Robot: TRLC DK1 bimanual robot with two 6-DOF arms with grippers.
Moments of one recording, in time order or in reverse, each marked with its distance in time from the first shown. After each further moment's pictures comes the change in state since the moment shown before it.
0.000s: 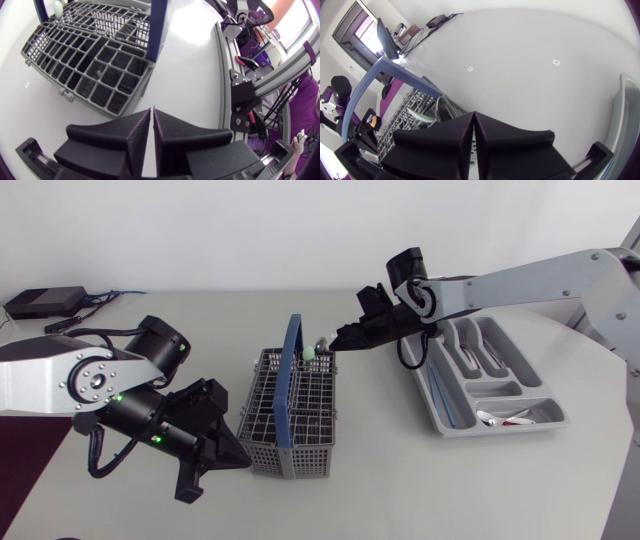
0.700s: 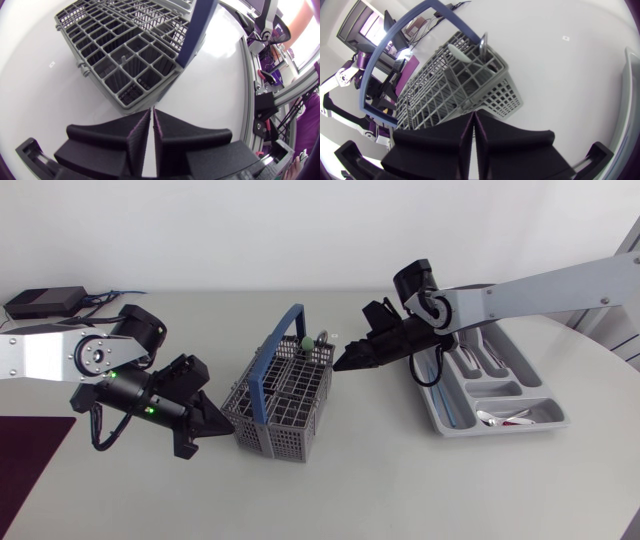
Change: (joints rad) left arm 0.196 0.127 0.068 0.069 -0.001 0.028; right arm -0.002 -0.117 -0.165 -0.060 -0.053 -0.028
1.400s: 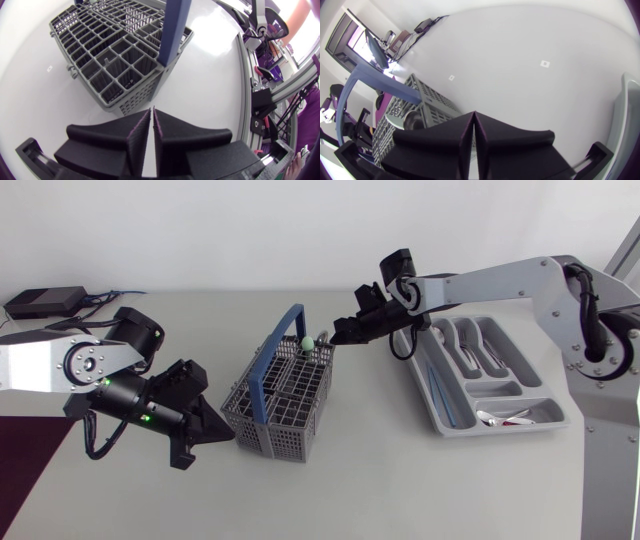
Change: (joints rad) left arm -0.024 -0.064 -0.042 -0.001 0.000 0.003; right arm -0.020 0.290 0.383 -0.005 0.077 0.076
